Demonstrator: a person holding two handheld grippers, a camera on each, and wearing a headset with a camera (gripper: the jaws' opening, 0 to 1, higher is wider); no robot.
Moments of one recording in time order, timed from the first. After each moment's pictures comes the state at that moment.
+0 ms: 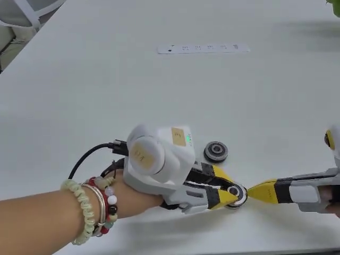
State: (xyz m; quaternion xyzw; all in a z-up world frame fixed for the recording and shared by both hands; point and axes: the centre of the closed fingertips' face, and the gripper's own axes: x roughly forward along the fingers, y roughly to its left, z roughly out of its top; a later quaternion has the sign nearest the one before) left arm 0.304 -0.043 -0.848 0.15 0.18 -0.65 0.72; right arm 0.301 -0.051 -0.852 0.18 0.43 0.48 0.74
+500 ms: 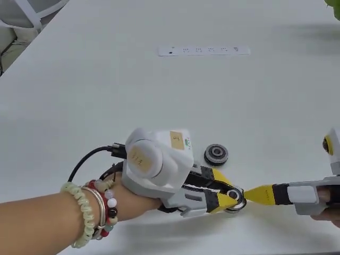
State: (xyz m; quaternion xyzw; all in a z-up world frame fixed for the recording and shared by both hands) left arm 0.303 -0.043 -0.848 0.15 0.17 -0.66 0.72; right arm 0.297 -0.042 -0.845 0.23 0.45 0.48 0.72
